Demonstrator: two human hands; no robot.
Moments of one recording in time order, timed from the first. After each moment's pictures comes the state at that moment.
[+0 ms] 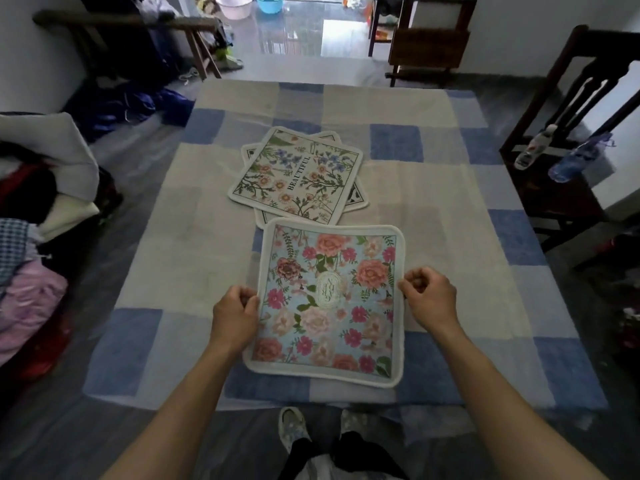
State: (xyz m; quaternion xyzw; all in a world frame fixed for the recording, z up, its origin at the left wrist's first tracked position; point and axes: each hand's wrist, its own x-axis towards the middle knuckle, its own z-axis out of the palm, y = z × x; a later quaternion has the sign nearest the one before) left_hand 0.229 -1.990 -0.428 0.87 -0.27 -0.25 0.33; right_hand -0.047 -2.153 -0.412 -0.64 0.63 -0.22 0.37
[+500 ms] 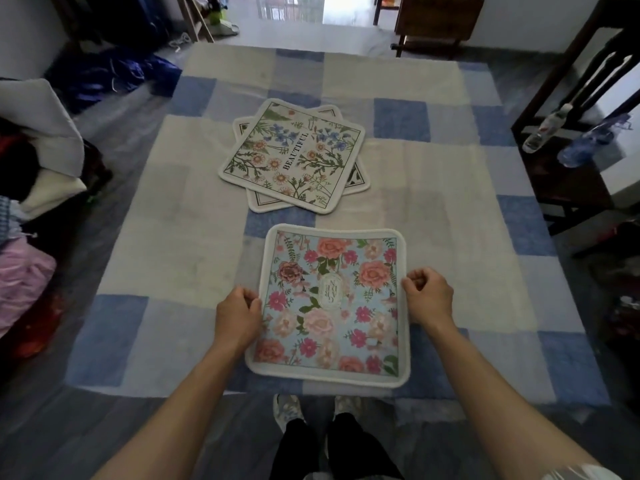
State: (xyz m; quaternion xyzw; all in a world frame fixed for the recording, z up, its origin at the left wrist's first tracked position) left_hand 0.217 -1.993 -0.463 0.88 -0.25 -0.29 0.27; right_hand -0.053 -2.161 -0.455 -0.61 0.68 -0.18 0.36
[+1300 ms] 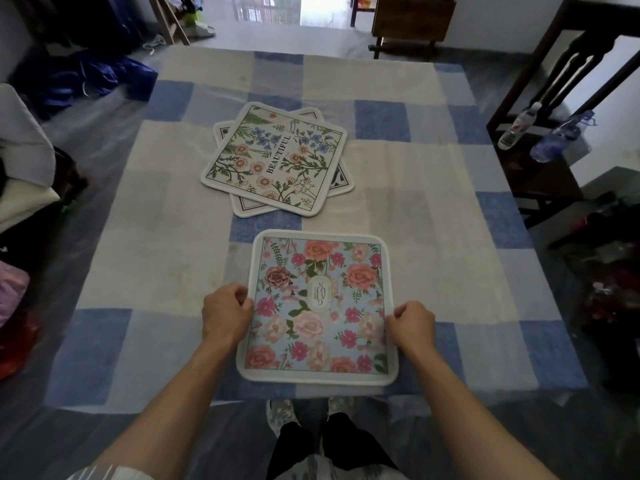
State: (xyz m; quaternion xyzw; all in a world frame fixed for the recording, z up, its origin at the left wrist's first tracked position) left_hand 0.231 -2.009 -0.467 0.88 -0.32 -0.25 0.24; right_hand -0.059 -2.118 -0.468 -0.59 0.75 0.00 0.31
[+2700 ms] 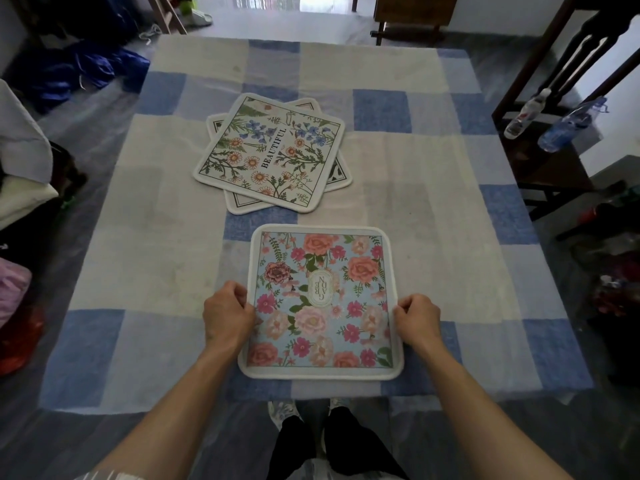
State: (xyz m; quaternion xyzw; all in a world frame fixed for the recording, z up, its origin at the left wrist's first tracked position) left_hand 0.209 -2.016 -0.466 0.90 -0.30 -0.22 0.24; right_hand -0.071 -2.138 -0.471 -0.59 0.73 -0.03 0.33
